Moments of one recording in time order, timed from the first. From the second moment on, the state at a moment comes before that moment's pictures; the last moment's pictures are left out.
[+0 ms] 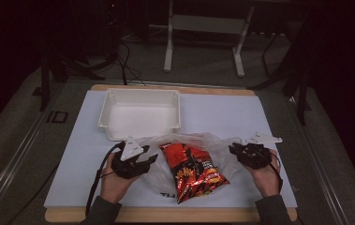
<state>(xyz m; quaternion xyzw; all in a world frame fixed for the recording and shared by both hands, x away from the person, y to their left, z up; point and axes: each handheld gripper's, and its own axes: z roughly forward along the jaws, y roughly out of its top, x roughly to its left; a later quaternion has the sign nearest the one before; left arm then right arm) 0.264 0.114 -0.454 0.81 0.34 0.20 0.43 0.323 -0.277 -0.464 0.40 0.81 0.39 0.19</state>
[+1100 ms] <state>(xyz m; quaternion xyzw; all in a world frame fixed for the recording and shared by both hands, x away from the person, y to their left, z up) 0.341 0.042 -0.513 0.86 0.38 0.19 0.29 0.323 -0.267 -0.485 0.39 0.83 0.36 0.17</state>
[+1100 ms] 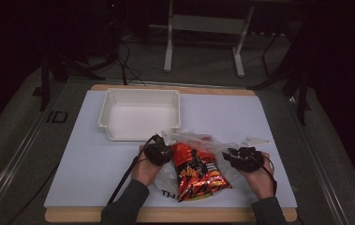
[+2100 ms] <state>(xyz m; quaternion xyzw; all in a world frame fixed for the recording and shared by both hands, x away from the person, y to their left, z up) 0.307 0.072 -0.475 0.84 0.34 0.16 0.39 0.287 -0.260 -0.489 0.31 0.87 0.35 0.14</state>
